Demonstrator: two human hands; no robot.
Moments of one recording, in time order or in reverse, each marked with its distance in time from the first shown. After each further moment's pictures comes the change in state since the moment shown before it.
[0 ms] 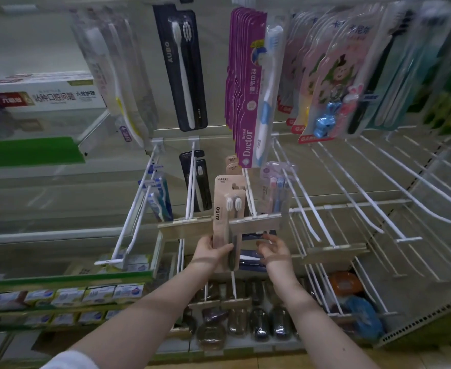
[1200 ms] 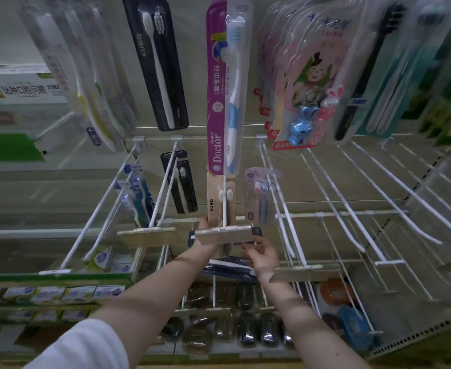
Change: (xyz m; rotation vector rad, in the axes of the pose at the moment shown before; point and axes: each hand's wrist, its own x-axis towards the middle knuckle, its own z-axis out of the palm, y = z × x) left_hand 0.048 0.013 0.038 0.358 0.082 -0.234; right_hand 0.036 -0.007 -0.016 -0.047 -0.082 -0.019
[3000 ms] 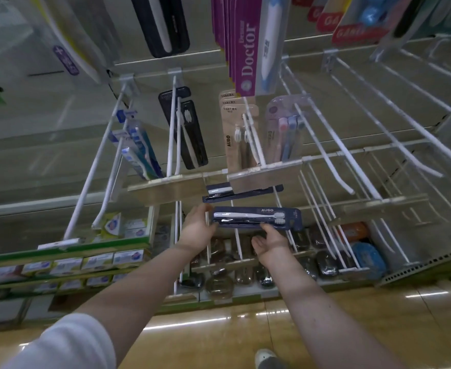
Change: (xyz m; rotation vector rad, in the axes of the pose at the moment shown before) left_hand 0.038 -0.102 -0.027 0.355 0.066 0.442; right_hand 0.008 0.091 0.047 0.778 0.301 0.648
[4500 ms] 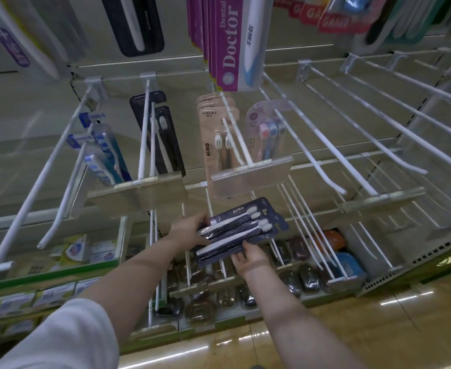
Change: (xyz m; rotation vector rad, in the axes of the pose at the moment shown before) left_hand 0.065 -0.008 0.019 0.394 -0.278 0.182; right_hand 0.026 0.012 0.003 0.145 -0.057 -0.008
